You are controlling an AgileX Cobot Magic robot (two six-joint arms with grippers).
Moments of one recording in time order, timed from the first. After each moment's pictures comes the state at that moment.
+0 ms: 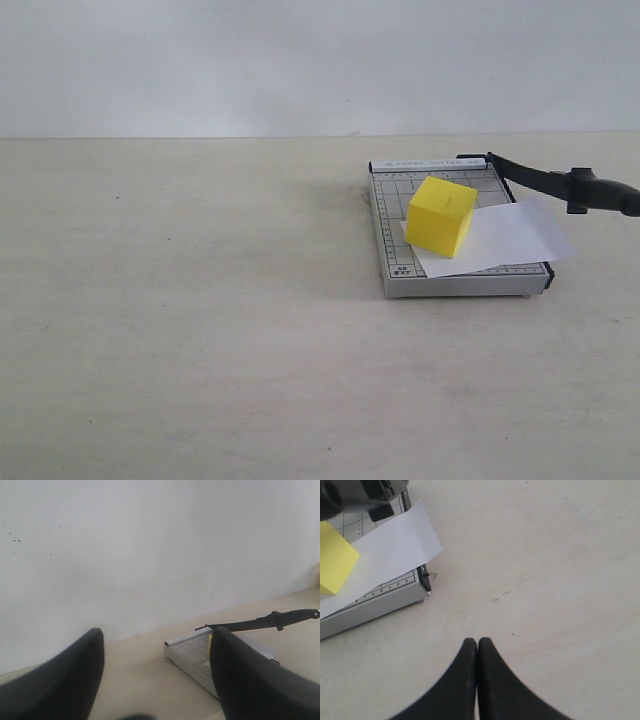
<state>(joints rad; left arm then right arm) -0.94 0.26 -0.27 -1.63 -0.55 2.29 0.01 0.86 -0.15 1.10 -0.06 -0.73</state>
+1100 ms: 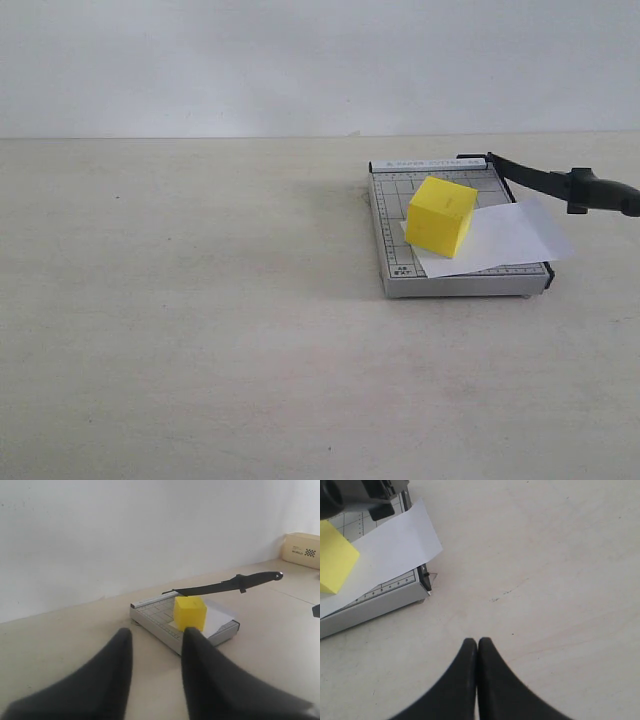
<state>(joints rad) -0.94 0.26 -0.19 -1.73 -0.45 2.29 0.01 0.86 -0.15 1.10 -0.06 -0.74</state>
